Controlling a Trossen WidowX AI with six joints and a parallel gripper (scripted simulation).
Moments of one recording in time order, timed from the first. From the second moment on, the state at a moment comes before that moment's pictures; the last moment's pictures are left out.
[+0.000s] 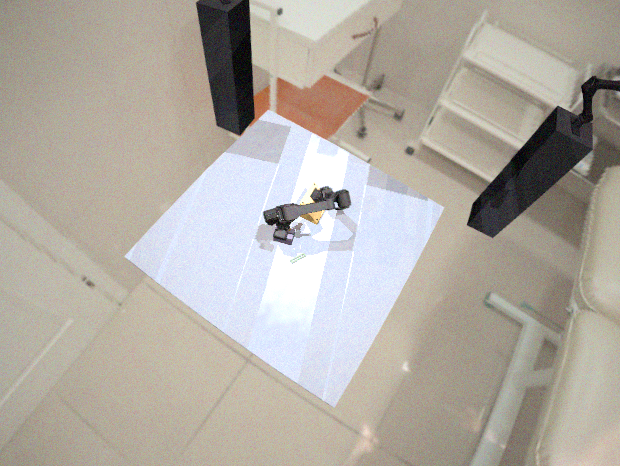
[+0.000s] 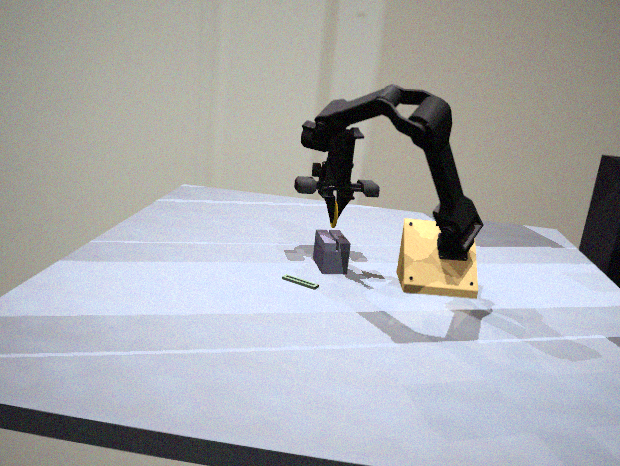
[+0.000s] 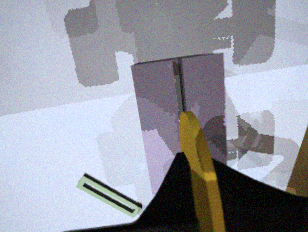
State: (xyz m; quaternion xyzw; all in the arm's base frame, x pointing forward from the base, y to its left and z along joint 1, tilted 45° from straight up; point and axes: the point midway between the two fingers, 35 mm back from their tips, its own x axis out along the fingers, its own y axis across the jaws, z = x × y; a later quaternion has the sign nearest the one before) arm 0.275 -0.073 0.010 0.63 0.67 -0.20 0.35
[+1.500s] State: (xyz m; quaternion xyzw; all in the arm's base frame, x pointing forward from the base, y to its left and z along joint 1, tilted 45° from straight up) arm 0.272 -0.067 -0.001 0.63 0.67 -0.20 0.35
